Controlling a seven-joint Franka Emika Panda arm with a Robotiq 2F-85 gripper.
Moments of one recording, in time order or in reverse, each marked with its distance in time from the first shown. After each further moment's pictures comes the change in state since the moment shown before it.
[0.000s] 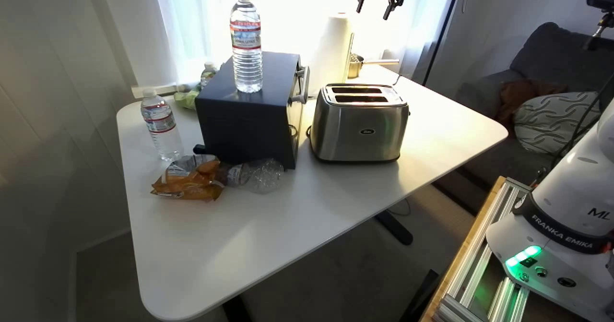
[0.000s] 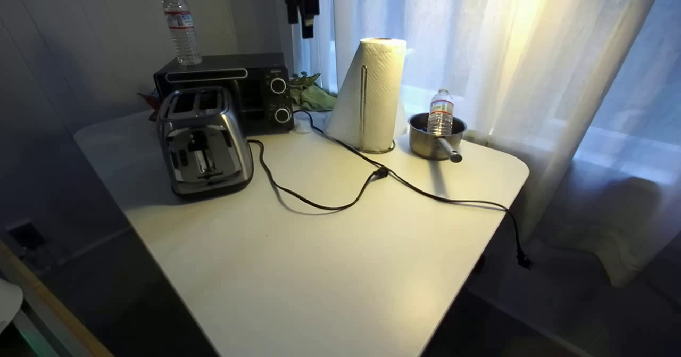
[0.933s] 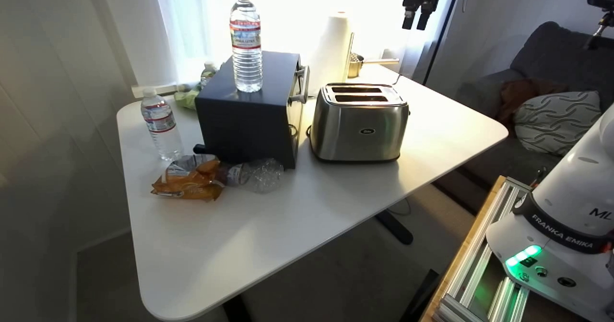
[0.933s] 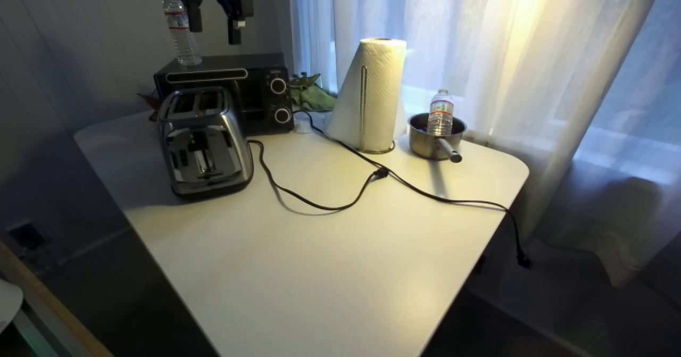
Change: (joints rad) arm 0.029 -0.363 0.006 -0.370 -0.128 -0.189 -0.527
